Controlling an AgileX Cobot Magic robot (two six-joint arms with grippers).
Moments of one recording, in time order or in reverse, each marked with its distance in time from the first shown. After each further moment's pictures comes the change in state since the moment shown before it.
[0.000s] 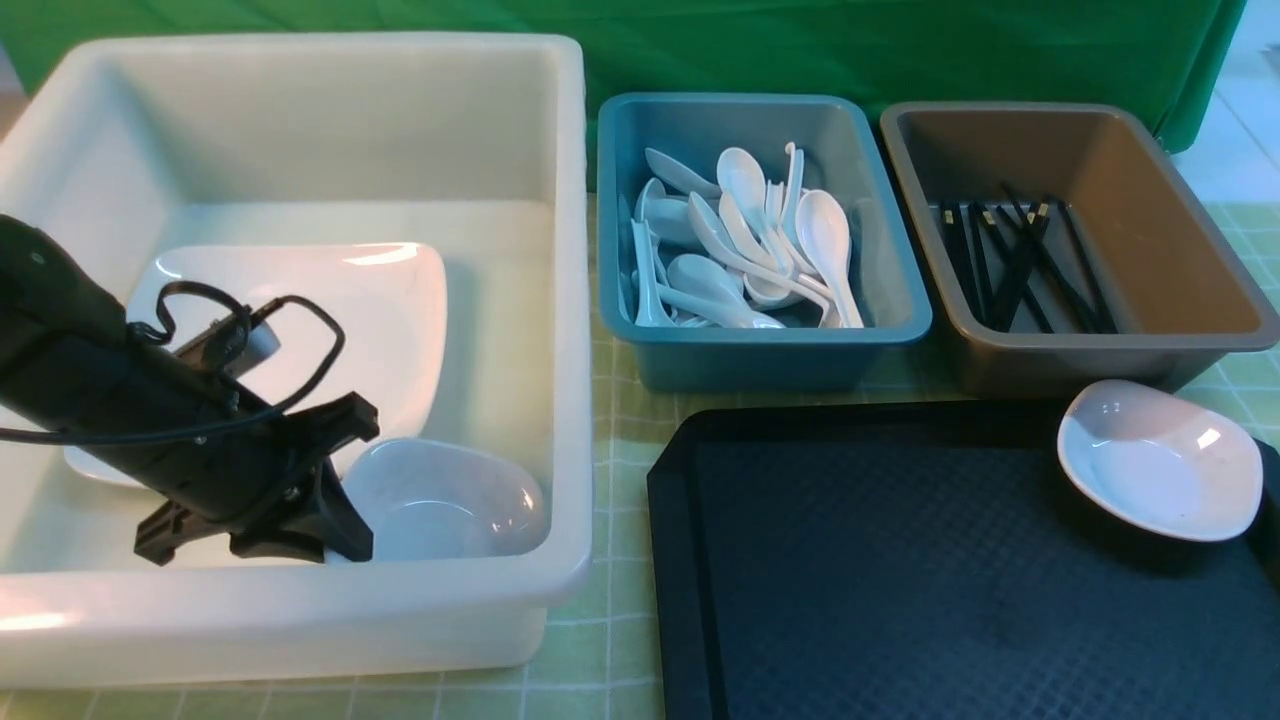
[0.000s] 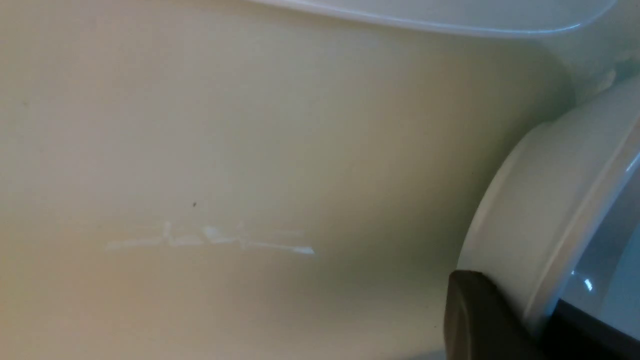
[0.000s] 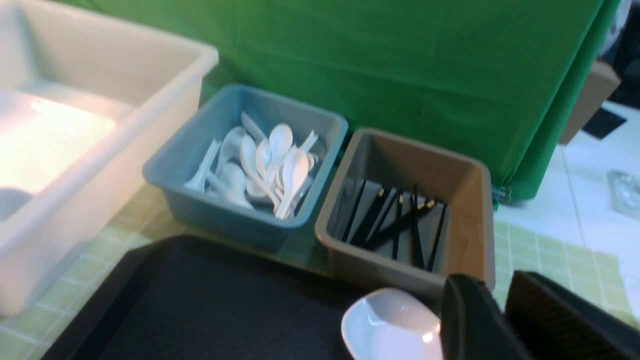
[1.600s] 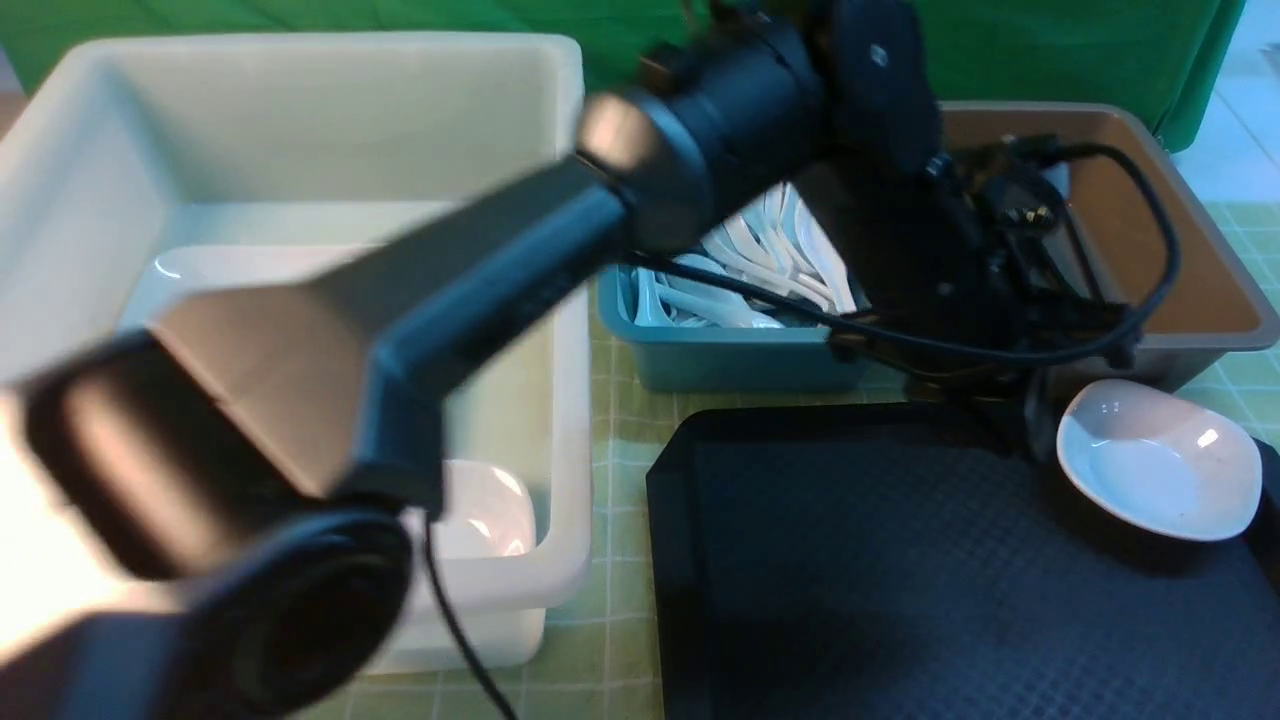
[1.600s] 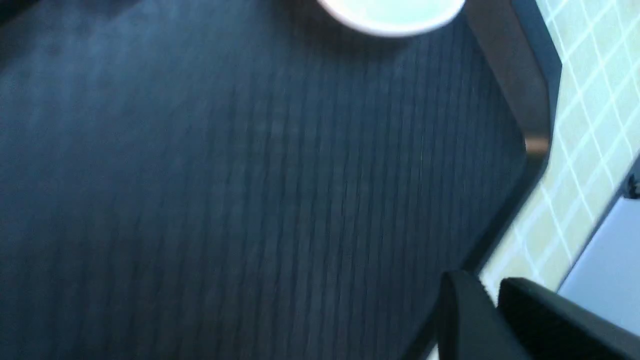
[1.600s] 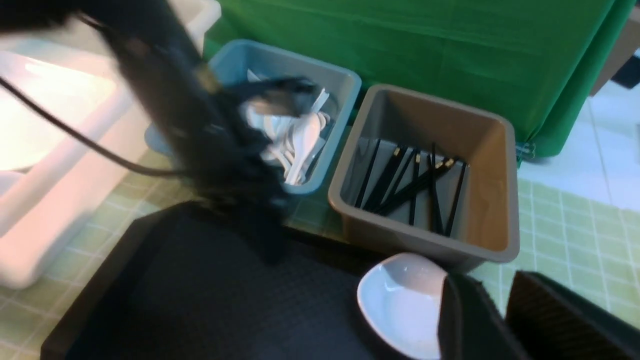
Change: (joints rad) right arm 0.000 0.107 0.000 0.006 0.033 0.037; left arm -0.819 0.644 -1.386 0.128 0.336 -0.298
